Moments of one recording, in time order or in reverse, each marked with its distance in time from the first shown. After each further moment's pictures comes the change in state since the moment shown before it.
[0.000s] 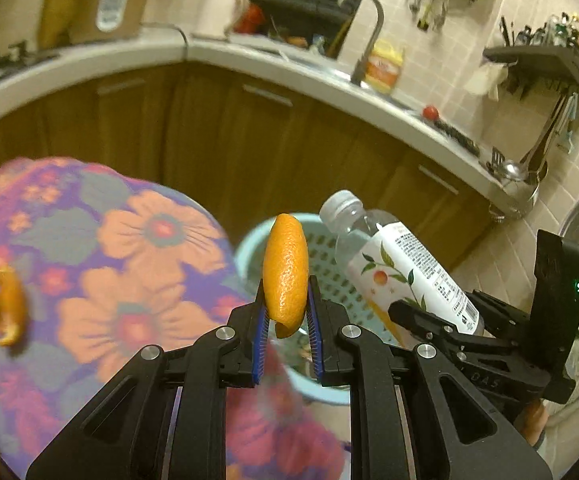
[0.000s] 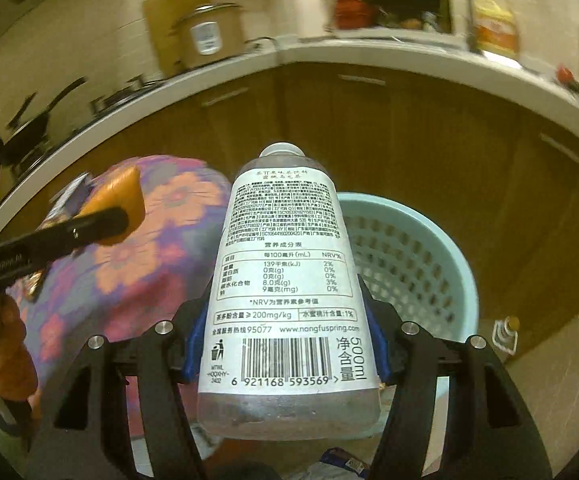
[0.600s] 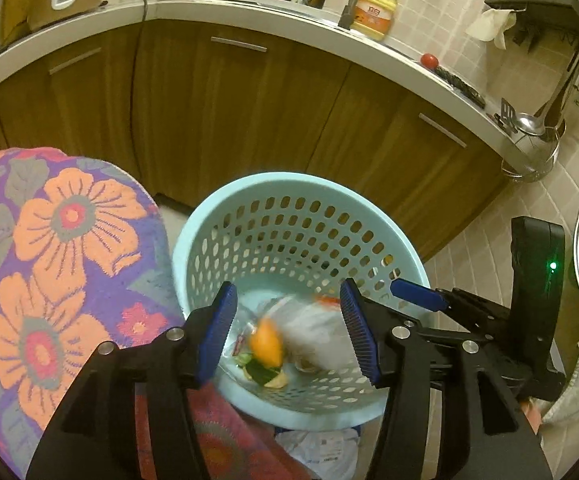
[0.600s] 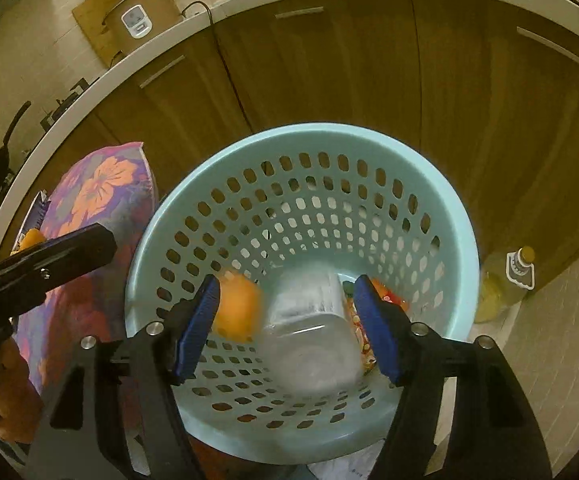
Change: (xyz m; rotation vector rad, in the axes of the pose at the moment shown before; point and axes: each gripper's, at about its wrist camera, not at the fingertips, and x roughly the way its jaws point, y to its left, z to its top) left arm 0.066 -0.030 -0.002 0.062 0.142 0.018; right arm 0.059 -0.051 -0.014 0.162 0.152 0.013
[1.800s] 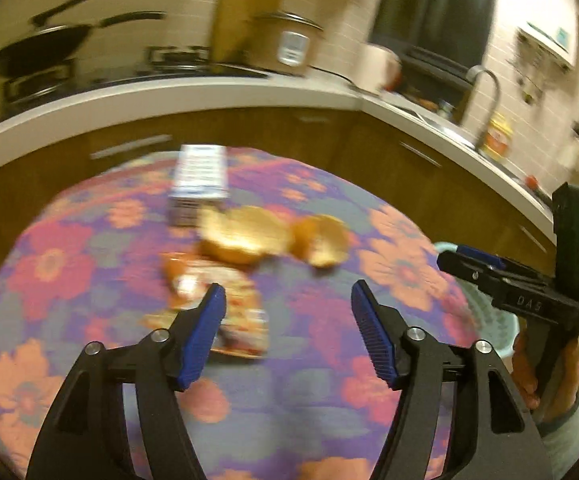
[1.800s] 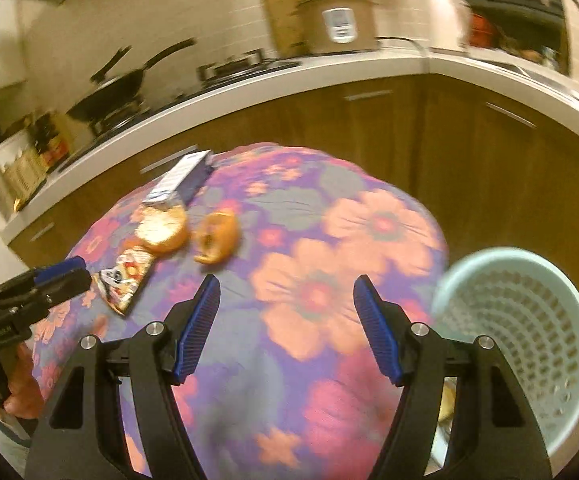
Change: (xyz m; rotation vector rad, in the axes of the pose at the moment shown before) left arm -0.245 0.169 -0.128 -0.309 -0.340 0.381; right arm -0.022 0.264 -0.004 -0.455 -0.097 0.254
